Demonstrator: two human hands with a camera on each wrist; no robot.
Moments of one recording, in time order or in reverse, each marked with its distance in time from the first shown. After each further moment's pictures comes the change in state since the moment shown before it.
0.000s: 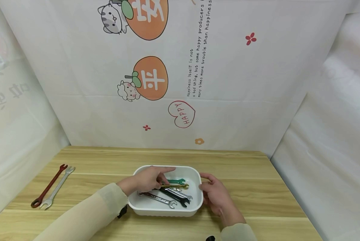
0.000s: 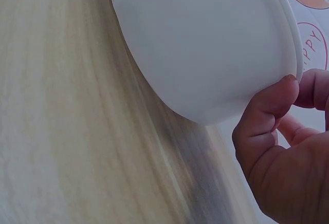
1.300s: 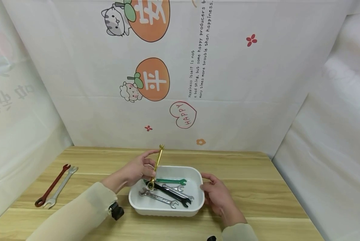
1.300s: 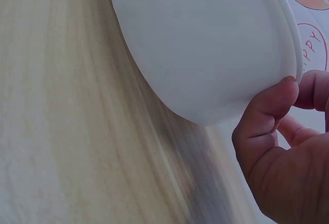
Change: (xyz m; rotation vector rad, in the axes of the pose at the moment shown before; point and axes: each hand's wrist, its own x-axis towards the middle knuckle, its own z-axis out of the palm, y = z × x) left_hand -0.024 0.003 -0.034 -0.879 0.261 -0.186; right_hand -0.002 -0.002 0.002 -0.012 0.021 0.019
